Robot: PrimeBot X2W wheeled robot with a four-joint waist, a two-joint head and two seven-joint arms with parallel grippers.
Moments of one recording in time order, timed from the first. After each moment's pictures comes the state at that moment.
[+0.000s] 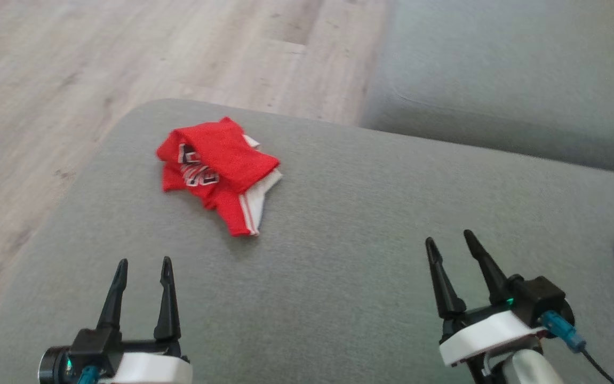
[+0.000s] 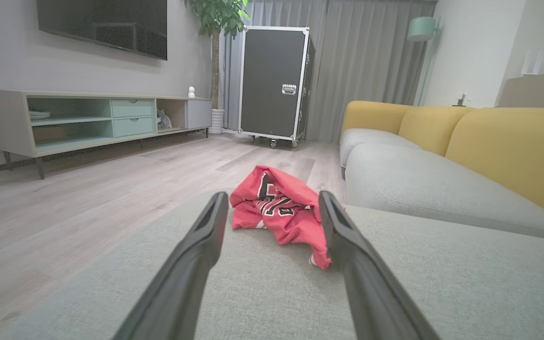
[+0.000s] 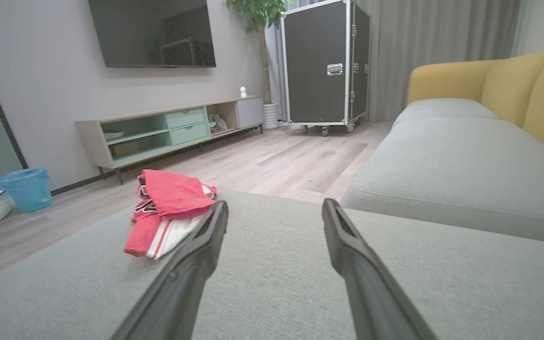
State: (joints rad) left arm 0.04 0.05 -0.06 0.22 -0.13 -0.04 -0.25; right arm -0.03 -0.05 0.21 0.30 0.19 0.13 -0.25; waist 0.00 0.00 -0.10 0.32
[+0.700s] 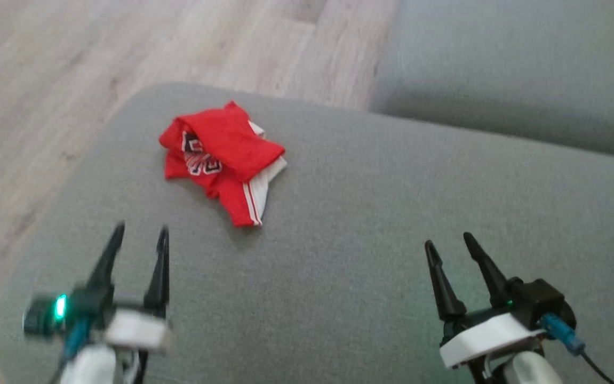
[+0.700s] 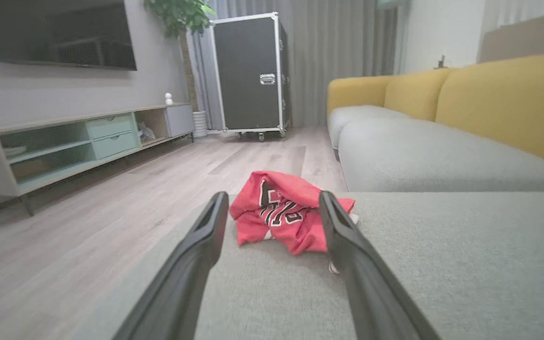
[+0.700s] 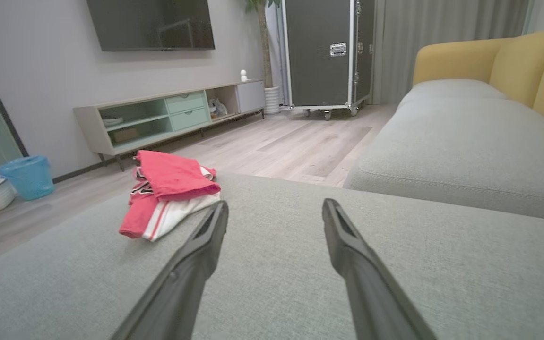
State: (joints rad) left arm -0.06 0.12 -0.07 0.31 -0.07 -0.11 -0.25; right arm -0.01 -0.05 0.21 0.30 0.18 0.13 -0.25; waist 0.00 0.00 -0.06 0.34
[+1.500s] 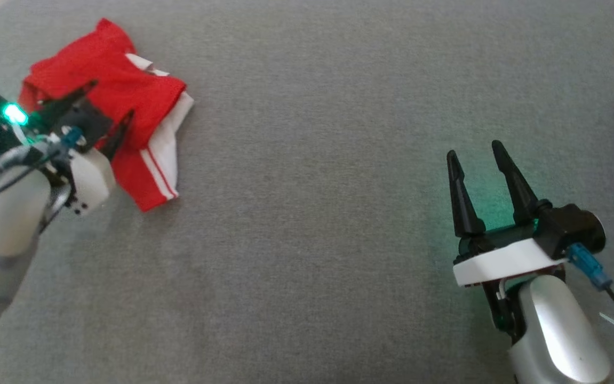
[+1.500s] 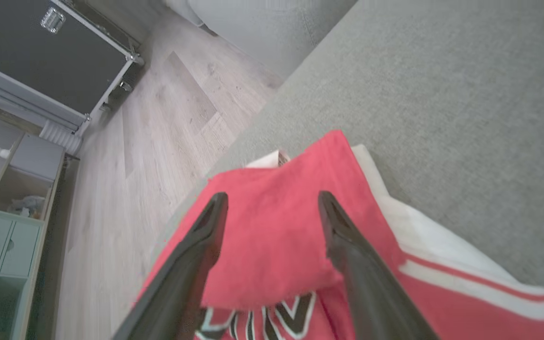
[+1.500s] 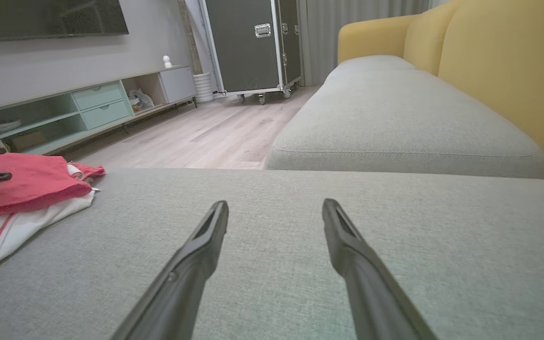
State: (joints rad) left arm -0.93 0.52 -0.90 0.82 -0.23 -0.13 -0.04; right arm -0.22 -0.05 0.14 0.25 0.09 0.13 -0.25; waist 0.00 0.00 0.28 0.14
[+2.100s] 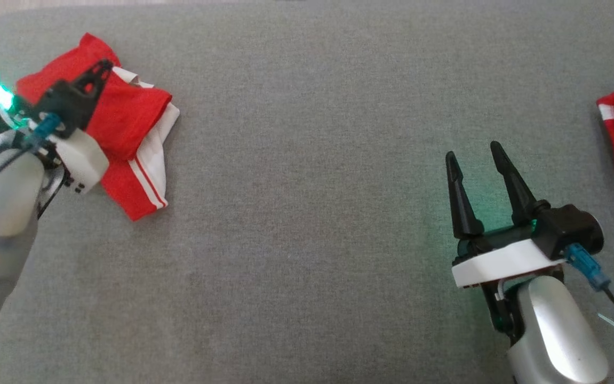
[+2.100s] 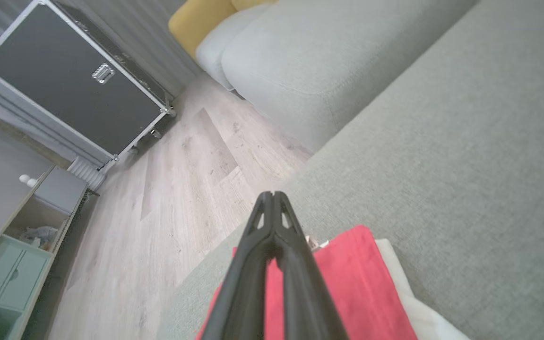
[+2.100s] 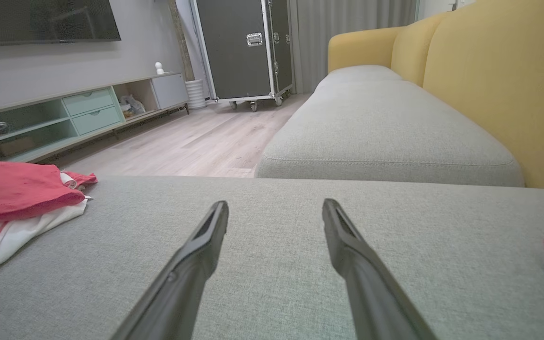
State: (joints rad) left arm -1.01 0.48 -0.91 0.94 -0.28 -0.11 -0.25; right arm -0.22 -0.05 0.14 0.26 0.10 0.13 -0.25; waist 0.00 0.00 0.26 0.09
